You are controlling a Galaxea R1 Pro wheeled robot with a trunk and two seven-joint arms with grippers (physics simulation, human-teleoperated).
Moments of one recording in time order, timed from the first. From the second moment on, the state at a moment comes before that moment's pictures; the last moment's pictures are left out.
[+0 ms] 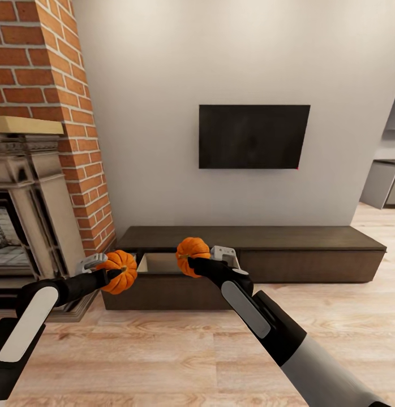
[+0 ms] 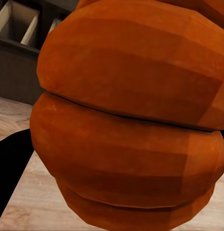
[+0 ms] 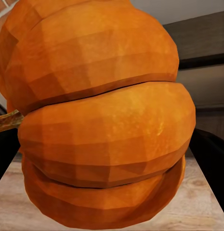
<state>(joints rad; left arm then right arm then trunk) -0.43 0.34 -0.04 -1.56 0.98 0.89 0.39 -0.72 0.00 0.68 -1.27 -0.93 0.44 -0.54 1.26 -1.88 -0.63</state>
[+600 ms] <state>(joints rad) -0.44 0.34 -0.04 -1.56 0.98 0.89 0.39 -0.72 0.00 0.67 -1.27 -0.93 0.44 -0.54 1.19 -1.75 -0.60</state>
